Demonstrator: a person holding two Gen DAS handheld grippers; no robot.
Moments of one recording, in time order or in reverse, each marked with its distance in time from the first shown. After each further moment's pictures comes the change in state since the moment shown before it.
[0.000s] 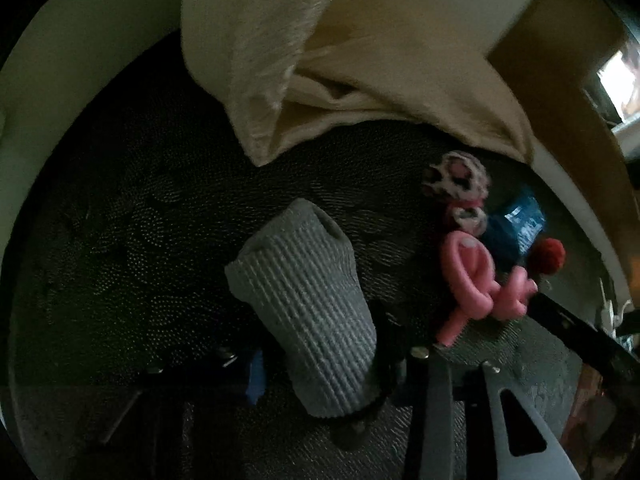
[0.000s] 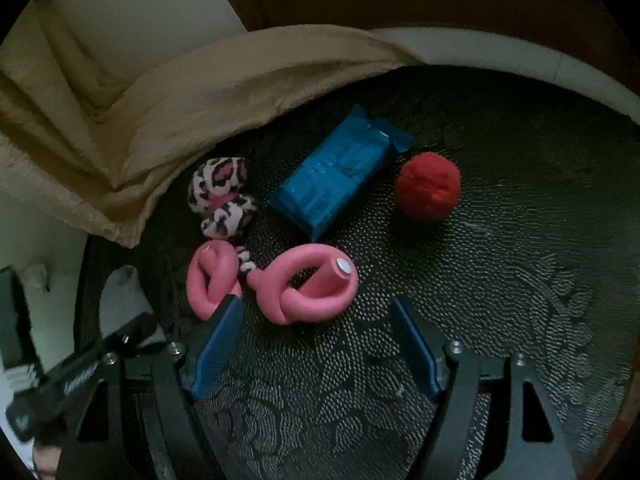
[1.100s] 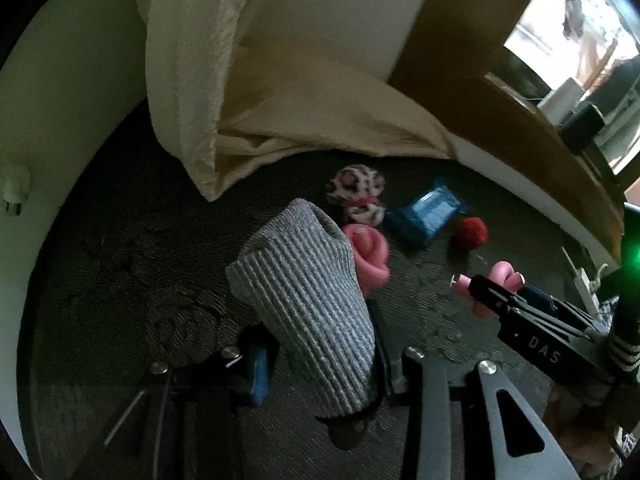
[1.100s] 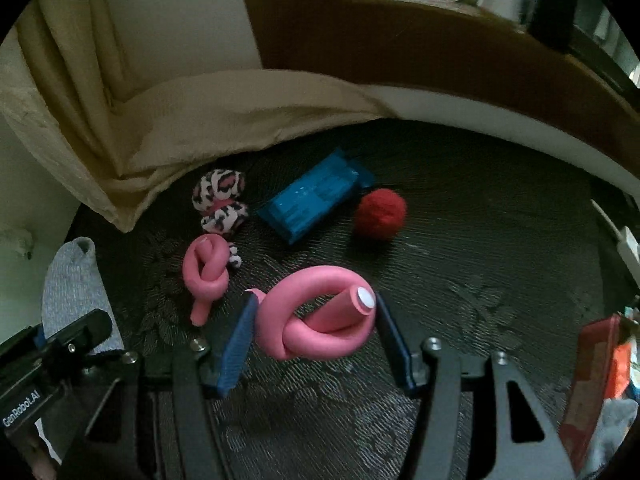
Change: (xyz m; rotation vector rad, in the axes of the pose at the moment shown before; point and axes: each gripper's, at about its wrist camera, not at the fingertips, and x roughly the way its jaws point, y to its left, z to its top) left arm -0.074 -0.056 -0.029 0.118 -0.102 -0.045; right arm -0.065 0.012 -0.035 -0.136 -0.142 -0.144
